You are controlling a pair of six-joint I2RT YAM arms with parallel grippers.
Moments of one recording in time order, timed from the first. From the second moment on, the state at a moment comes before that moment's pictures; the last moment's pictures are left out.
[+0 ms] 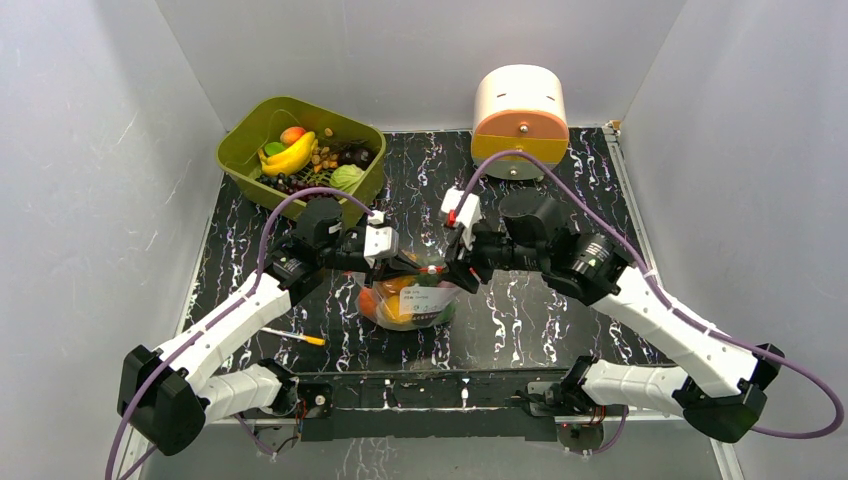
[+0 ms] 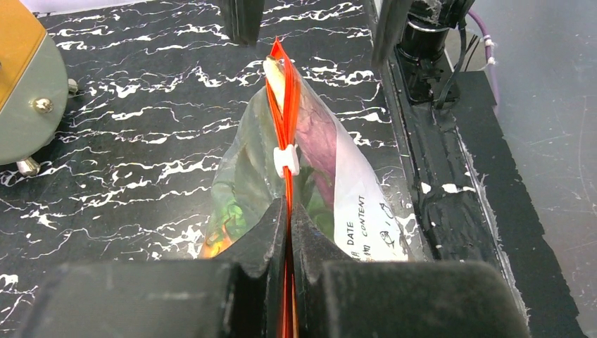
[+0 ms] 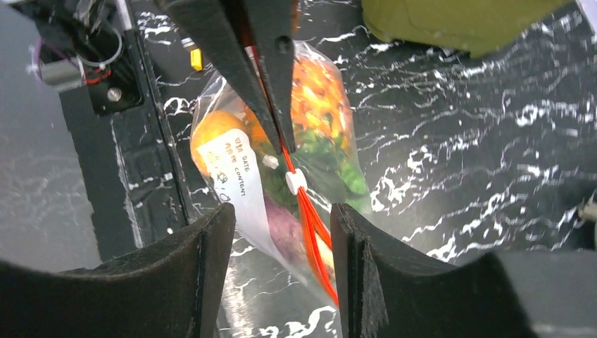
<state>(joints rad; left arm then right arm) -0.59 1.10 0.82 -0.13 0.96 0.46 0.87 1.08 1.28 -0.70 -0.26 -0.16</state>
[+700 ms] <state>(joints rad) -0.59 1.07 0.82 -0.09 0.99 0.40 0.87 1.18 1.15 -0.55 -0.44 -0.55</state>
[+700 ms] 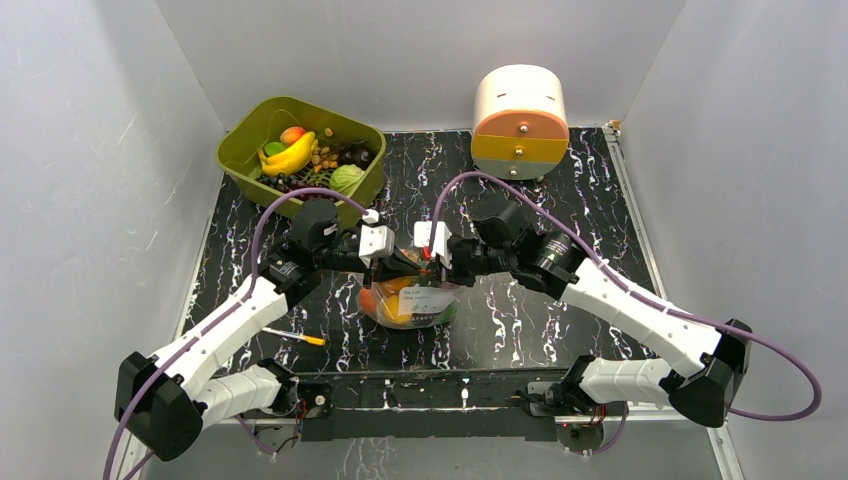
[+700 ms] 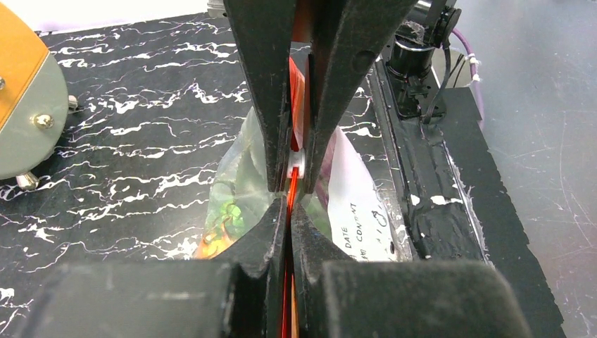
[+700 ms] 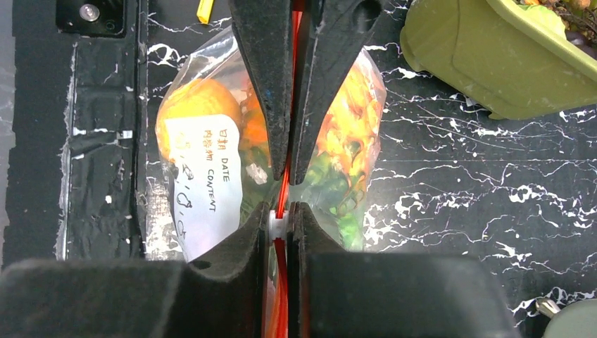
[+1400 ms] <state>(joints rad) -0.39 0.96 0.77 -0.14 1.04 0.37 0.78 0.94 1.01 -0.50 -0.44 -0.41</state>
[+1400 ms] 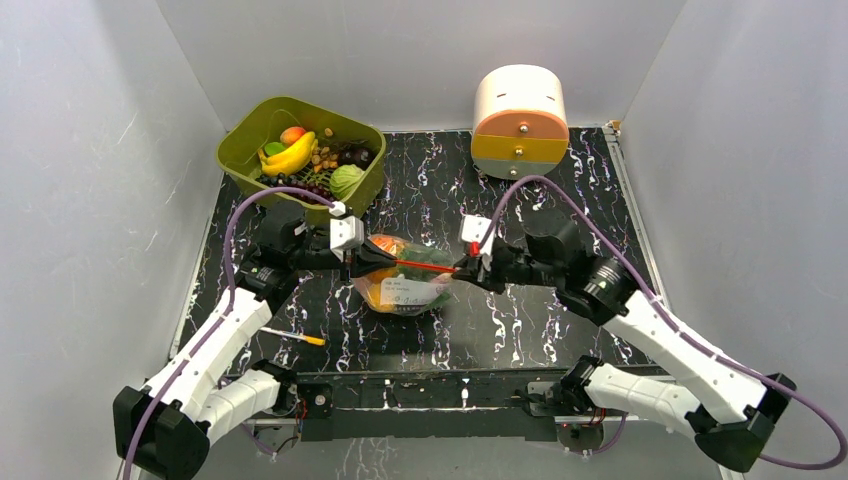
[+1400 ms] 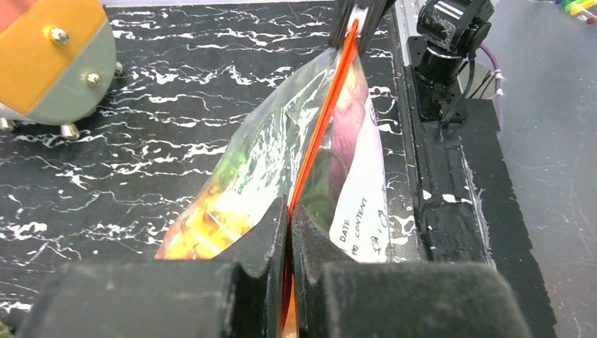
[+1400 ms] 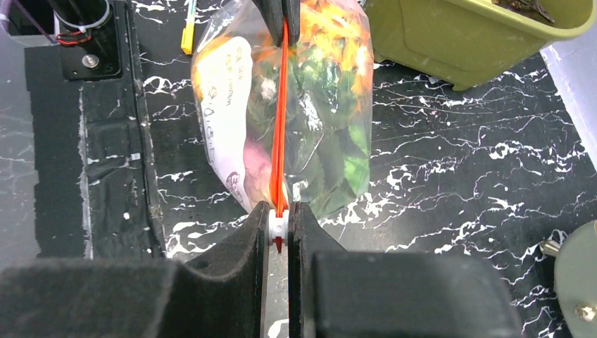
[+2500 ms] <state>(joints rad) -0.38 0.97 0.77 -0.21 1.05 0.37 0.77 0.83 1.03 -0.65 -0.28 -0.08</state>
